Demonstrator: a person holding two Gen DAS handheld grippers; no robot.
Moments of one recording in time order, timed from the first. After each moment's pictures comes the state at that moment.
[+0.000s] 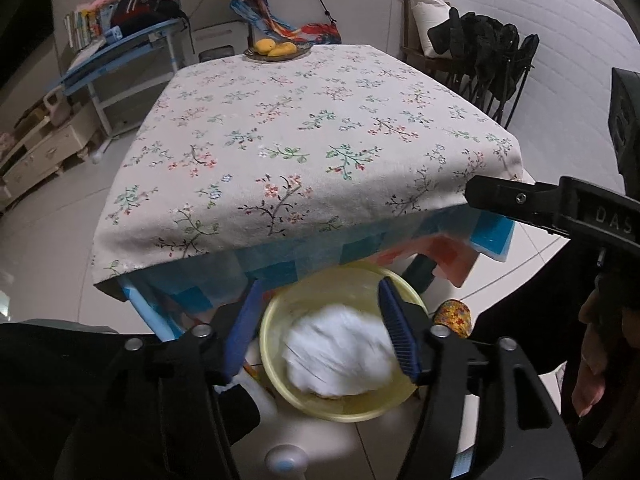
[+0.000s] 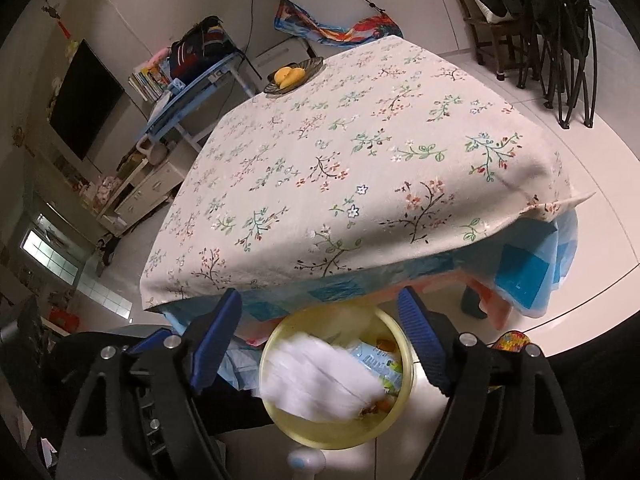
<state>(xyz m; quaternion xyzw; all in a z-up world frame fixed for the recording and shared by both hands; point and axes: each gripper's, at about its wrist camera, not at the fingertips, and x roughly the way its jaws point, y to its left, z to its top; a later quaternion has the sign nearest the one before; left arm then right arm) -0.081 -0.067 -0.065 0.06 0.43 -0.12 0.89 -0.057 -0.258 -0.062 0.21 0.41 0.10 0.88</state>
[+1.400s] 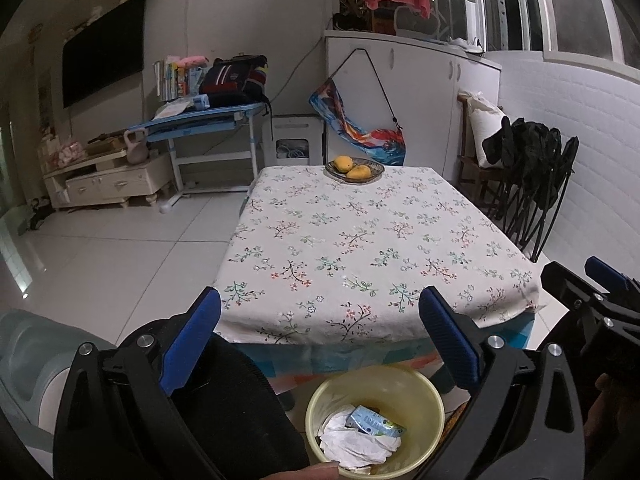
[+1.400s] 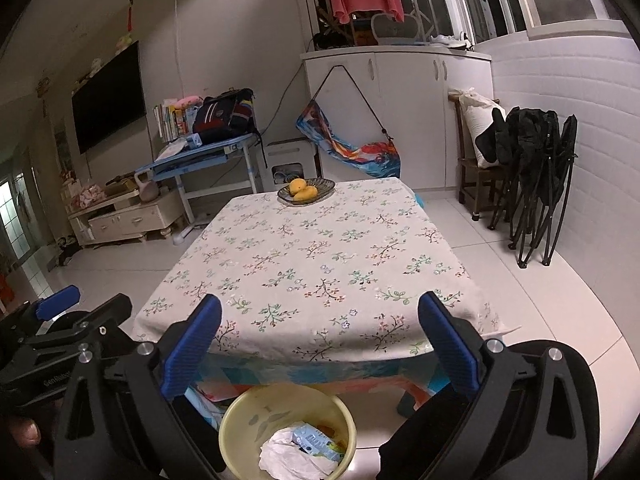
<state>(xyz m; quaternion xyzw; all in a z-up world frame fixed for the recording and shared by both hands) -0.117 -0.032 0.036 0.01 0.27 -0.01 0.96 -0.113 -0.235 0.015 0.07 0.22 0.04 0.97</state>
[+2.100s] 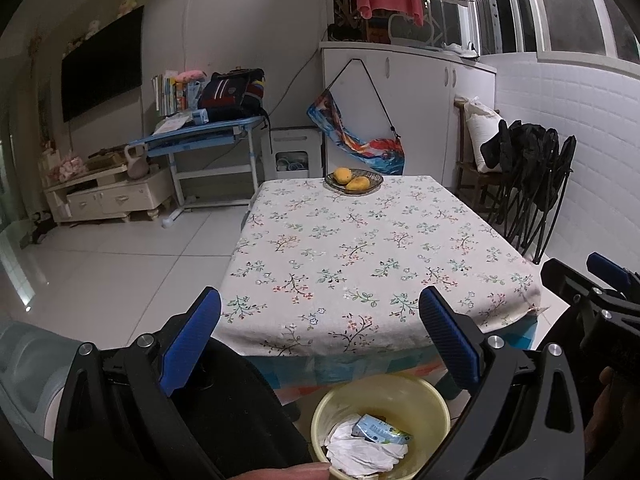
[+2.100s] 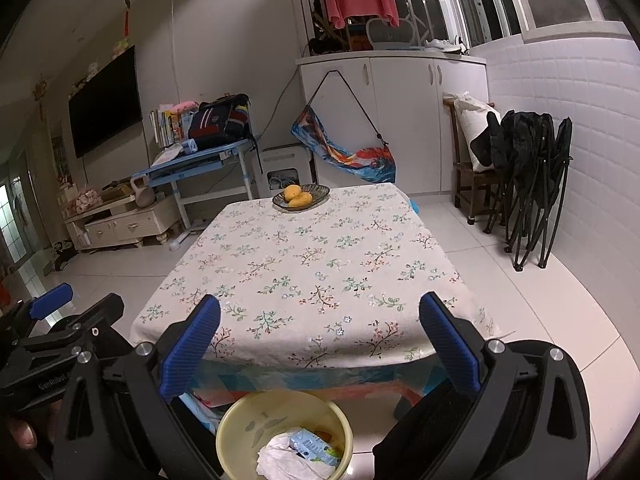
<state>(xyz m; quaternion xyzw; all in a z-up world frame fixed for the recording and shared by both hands) -0.119 -0.034 0.042 0.02 0.24 -0.01 0.97 -0.114 -0.238 0.018 0.07 0.22 0.03 0.97</state>
